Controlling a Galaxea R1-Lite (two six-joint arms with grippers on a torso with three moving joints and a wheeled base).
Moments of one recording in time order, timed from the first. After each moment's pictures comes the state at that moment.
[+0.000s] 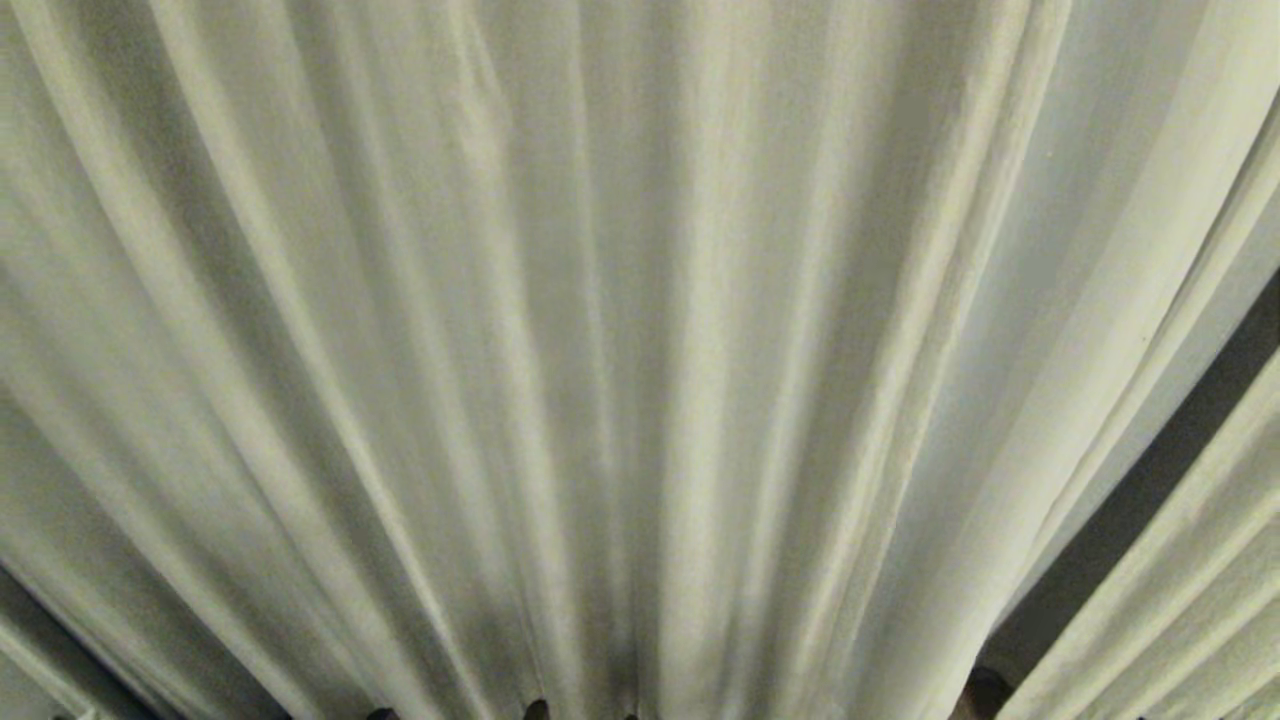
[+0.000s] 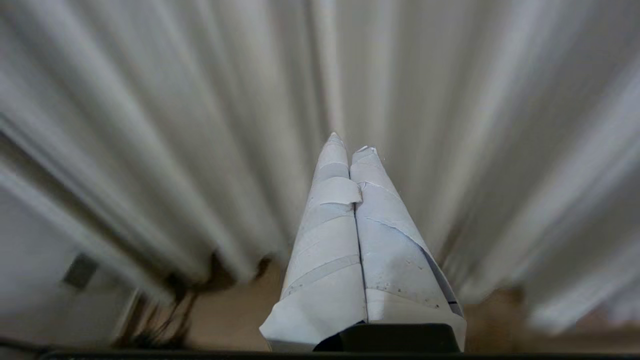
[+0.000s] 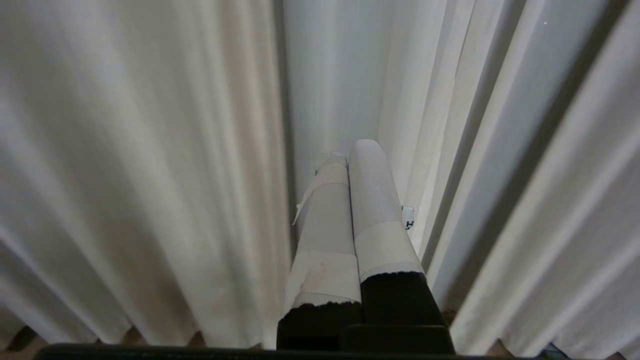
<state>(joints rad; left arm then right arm) 0.15 0.27 0.00 -0.07 -0.04 0.10 0.01 0.00 0.00 -0.06 0.00 -0.01</state>
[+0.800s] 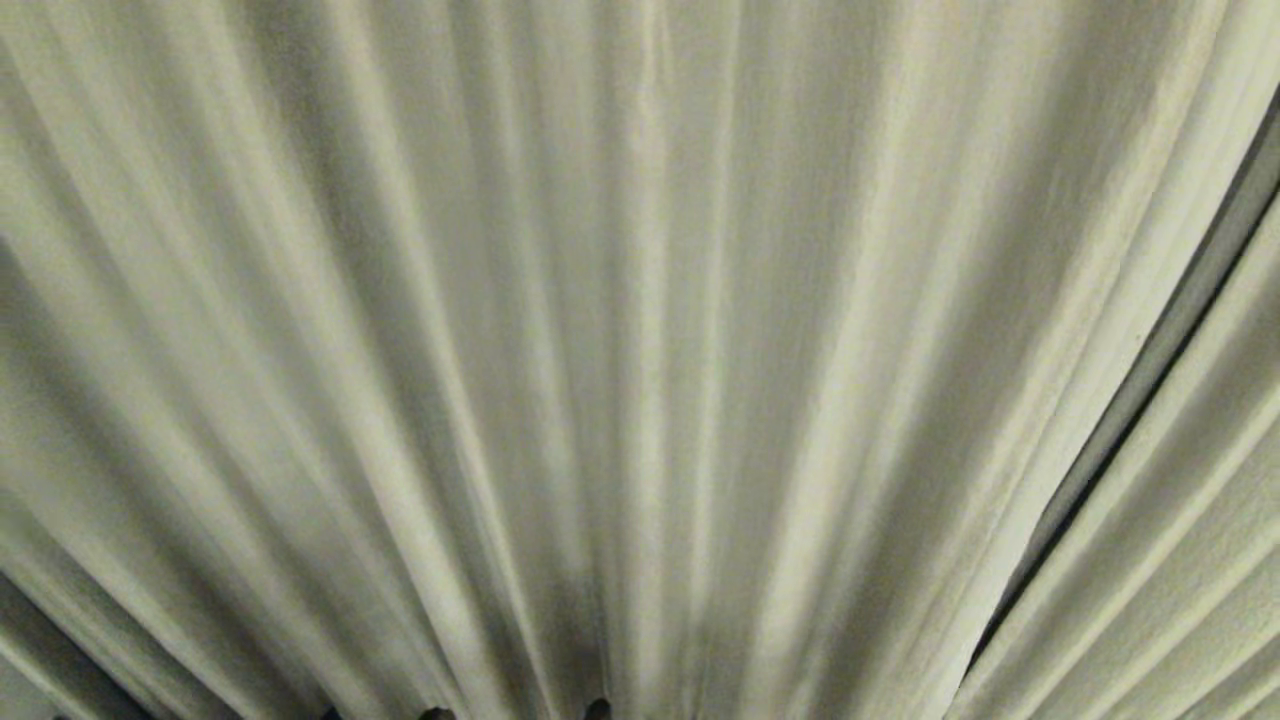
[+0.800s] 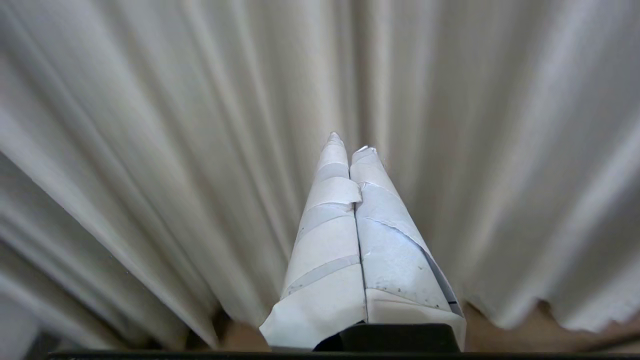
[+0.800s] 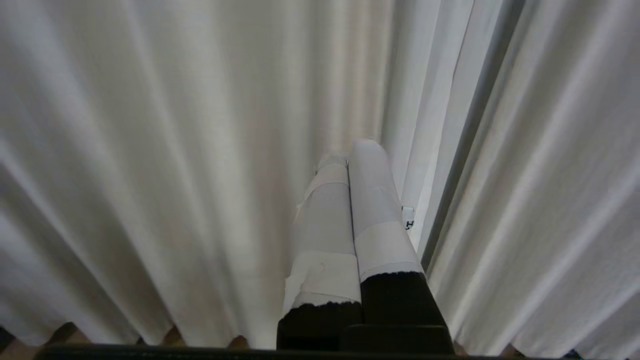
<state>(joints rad) 0.00 0.06 0.00 0.00 -0.02 0.11 0.01 0.00 0.00 -0.06 0.00 -0.01</state>
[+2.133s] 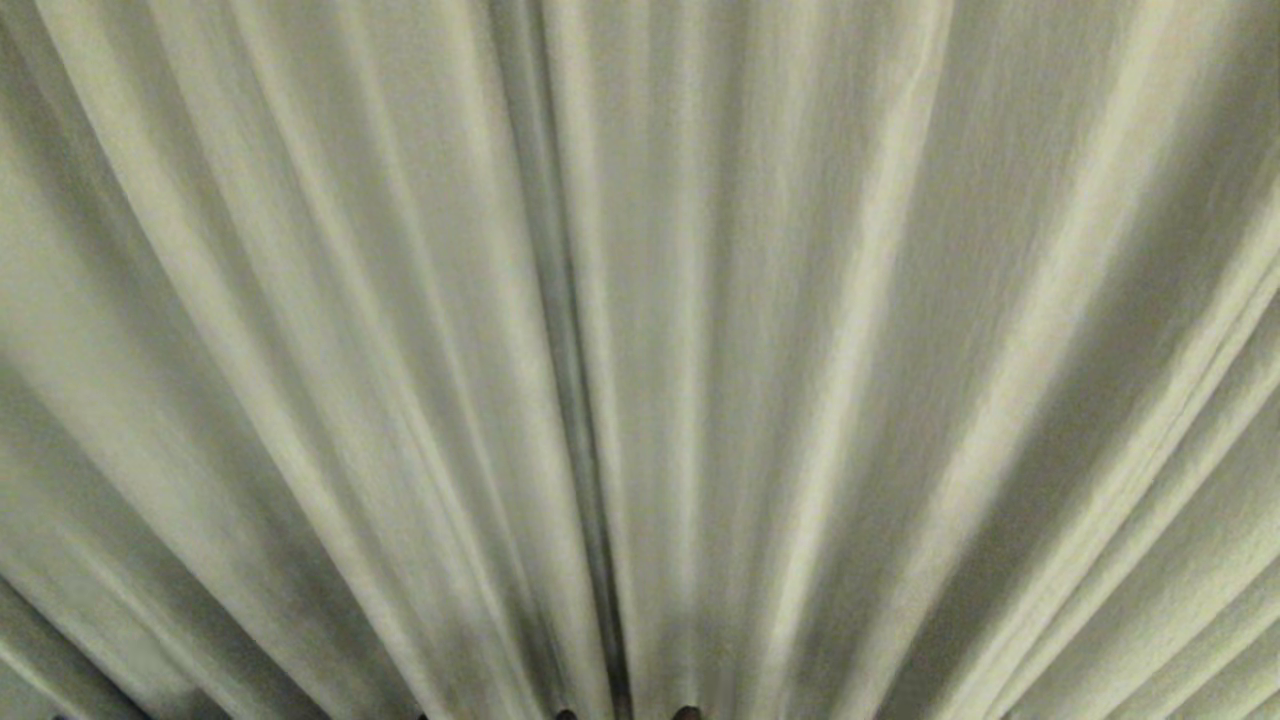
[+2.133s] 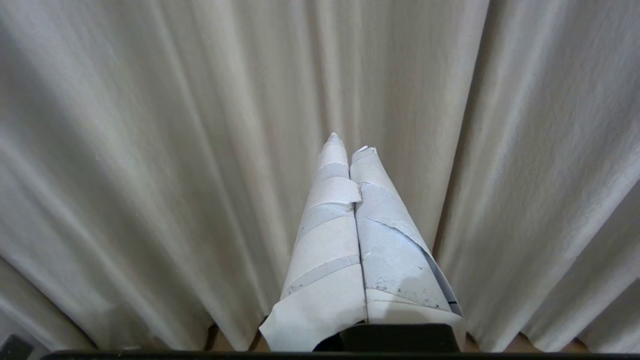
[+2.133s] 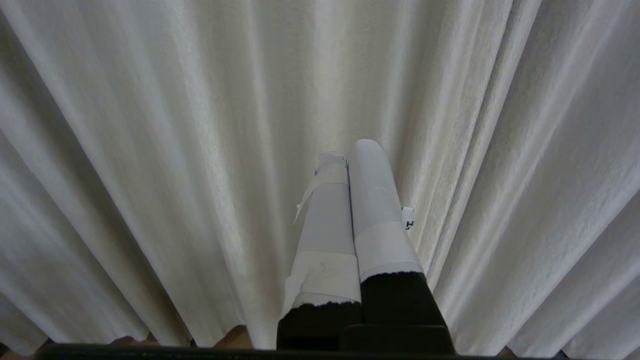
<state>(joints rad) 0.00 0.00 0.00 0.00 -0.01 0.04 0.01 0.00 0.00 -0.06 0.00 -0.01</state>
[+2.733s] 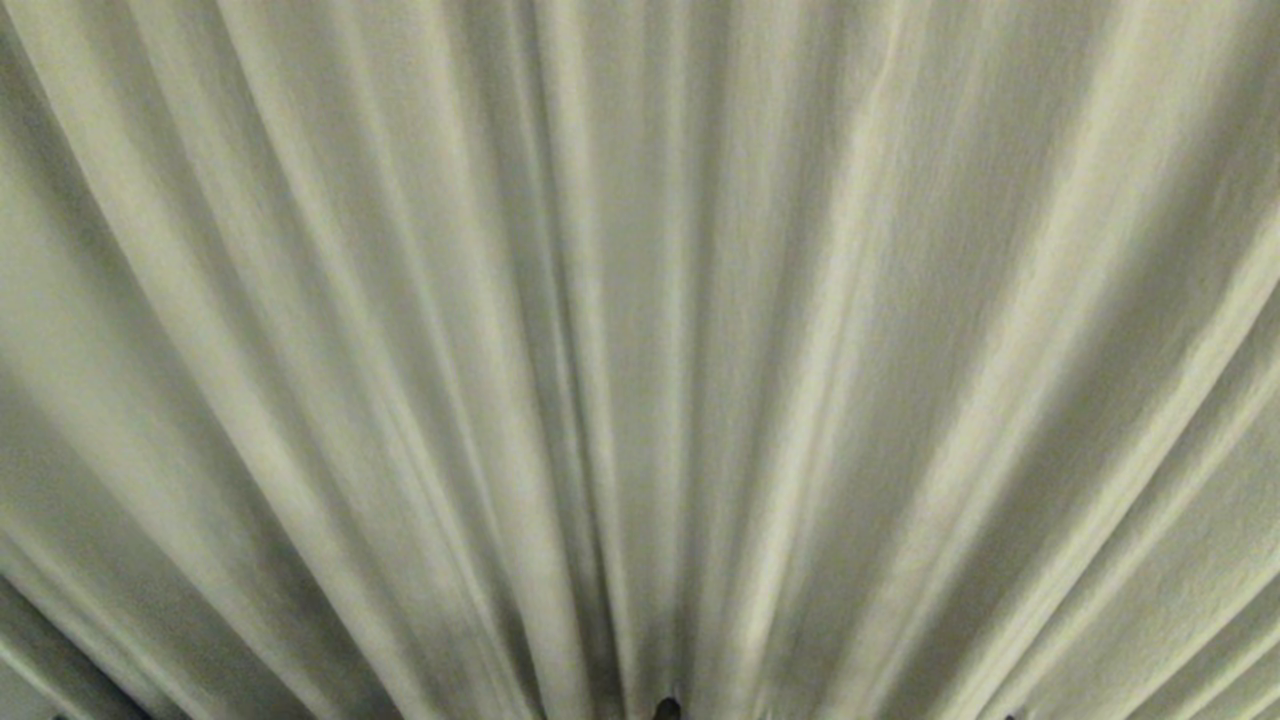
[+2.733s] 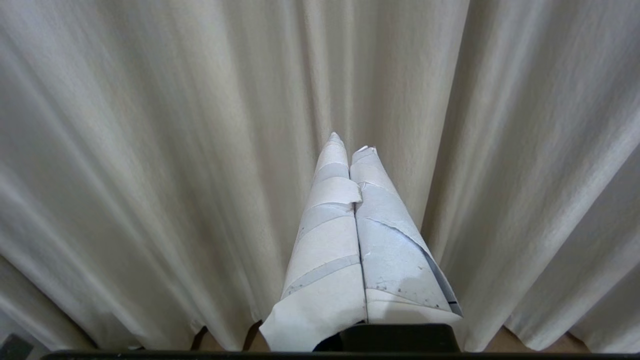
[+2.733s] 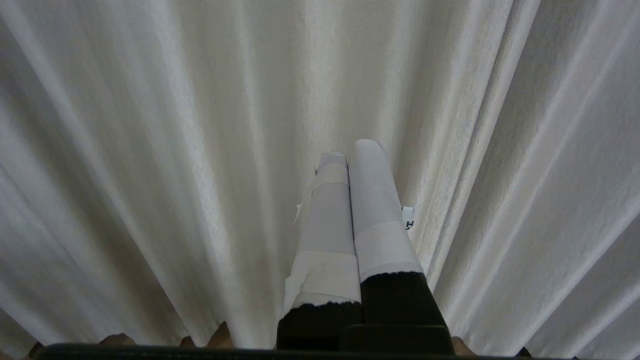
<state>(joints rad) 0.00 0.00 0.00 0.00 -0.01 0.04 0.01 0.00 0.00 -0.06 0.00 -0.01</state>
